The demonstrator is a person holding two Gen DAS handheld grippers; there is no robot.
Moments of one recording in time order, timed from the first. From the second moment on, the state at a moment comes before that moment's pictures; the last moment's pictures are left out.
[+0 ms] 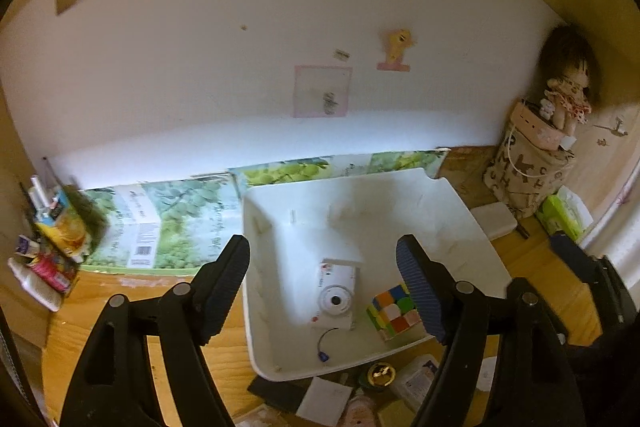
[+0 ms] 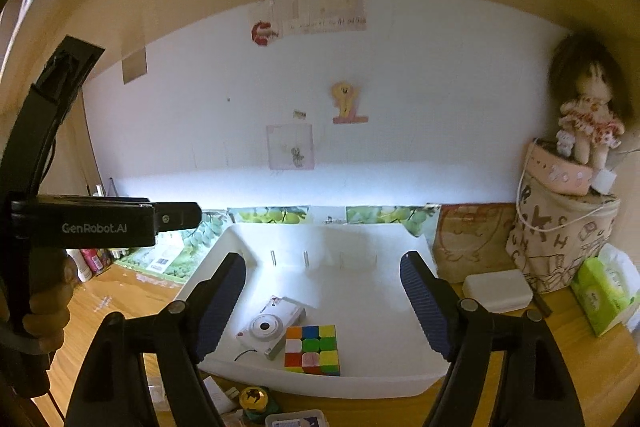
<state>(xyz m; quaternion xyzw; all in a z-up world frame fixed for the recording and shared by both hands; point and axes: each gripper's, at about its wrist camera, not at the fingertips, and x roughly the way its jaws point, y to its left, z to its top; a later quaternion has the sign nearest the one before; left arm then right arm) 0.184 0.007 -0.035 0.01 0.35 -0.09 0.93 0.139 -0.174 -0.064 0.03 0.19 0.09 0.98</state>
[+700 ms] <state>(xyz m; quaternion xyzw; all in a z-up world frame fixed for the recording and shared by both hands) 0.098 0.036 -0.025 0.00 0.34 -0.08 0.94 0.039 -0.151 -0.046 -0.02 0.16 0.05 0.99</state>
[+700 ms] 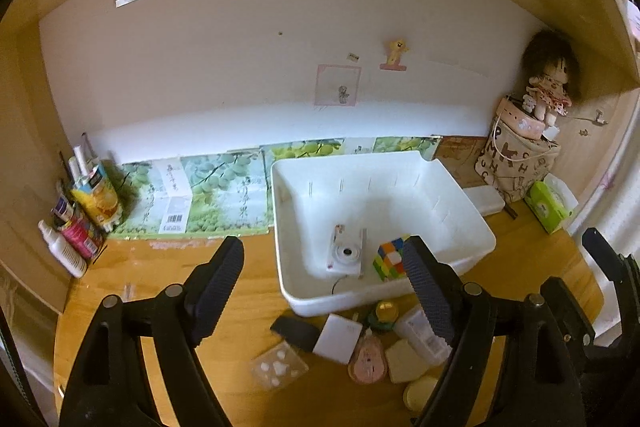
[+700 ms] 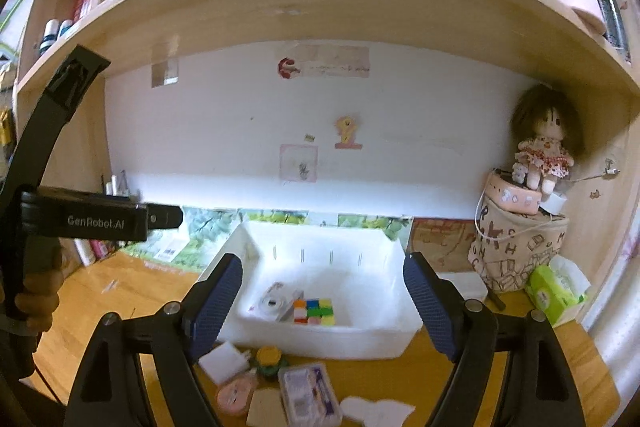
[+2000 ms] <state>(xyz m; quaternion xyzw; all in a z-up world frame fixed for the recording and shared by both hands) 0.051 0.042 -0.153 -0.07 0.58 -0.06 0.81 -0.033 -0.157 -0.121 -0.01 0.33 0.06 0.94</state>
